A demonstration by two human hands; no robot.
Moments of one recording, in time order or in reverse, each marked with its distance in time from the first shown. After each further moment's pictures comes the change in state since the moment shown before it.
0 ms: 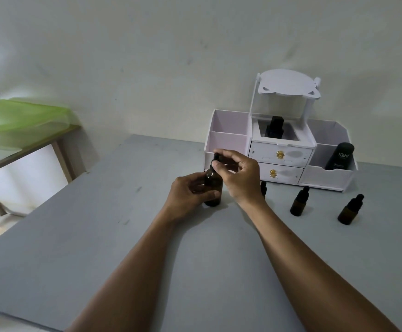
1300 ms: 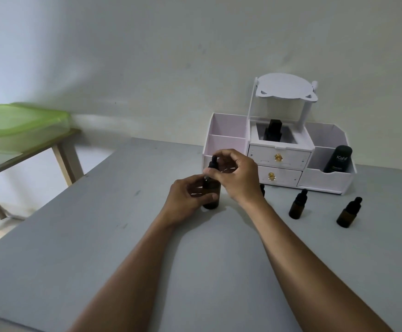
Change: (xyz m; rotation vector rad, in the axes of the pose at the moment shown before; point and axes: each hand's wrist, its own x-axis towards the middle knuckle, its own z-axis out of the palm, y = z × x) left_hand 0.000 0.003 -0.001 0.074 -0.014 0.048; right_hand 0.008 -0.007 -0.005 -0.107 -0.086 0.039
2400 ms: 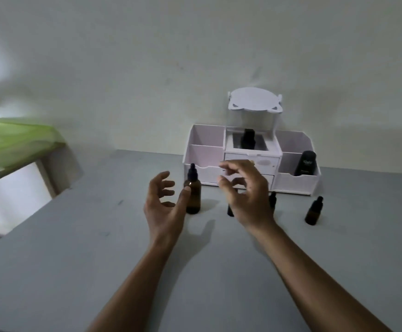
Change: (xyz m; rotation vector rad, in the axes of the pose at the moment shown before) left_hand -0.050 0.053 0.036 -0.087 0.581 0.076; right_hand -0.049 -0.021 -0.071 -0.029 0.116 -0.283
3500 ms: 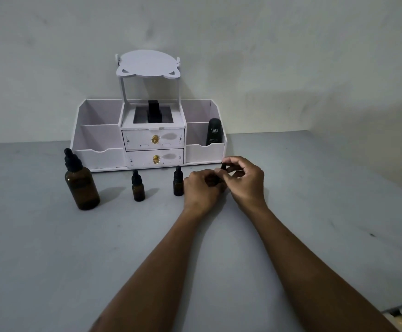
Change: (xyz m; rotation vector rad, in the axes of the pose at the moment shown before) left_hand -0.095 0.003 0.240 0.053 -0.696 -0.060; right_hand -0.037 0.124 -0.168 -0.294 0.305 0.347
